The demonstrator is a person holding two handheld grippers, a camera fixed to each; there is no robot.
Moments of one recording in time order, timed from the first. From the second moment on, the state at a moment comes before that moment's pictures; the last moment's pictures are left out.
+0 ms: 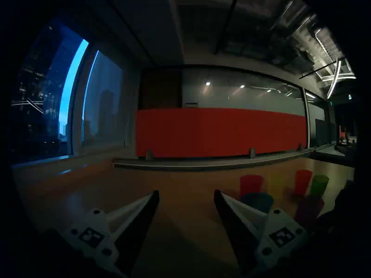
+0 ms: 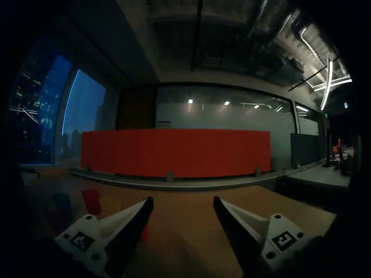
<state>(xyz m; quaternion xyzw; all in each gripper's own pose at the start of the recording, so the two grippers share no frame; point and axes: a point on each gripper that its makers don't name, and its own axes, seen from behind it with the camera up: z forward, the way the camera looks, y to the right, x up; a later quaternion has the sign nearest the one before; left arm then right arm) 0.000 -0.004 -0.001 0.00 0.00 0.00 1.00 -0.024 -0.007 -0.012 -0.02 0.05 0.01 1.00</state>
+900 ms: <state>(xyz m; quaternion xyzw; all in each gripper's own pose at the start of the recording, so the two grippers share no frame) 0.000 -0.003 -0.001 0.00 0.00 0.00 1.00 -0.058 -0.004 -0.003 -0.03 0.01 0.01 1.00</state>
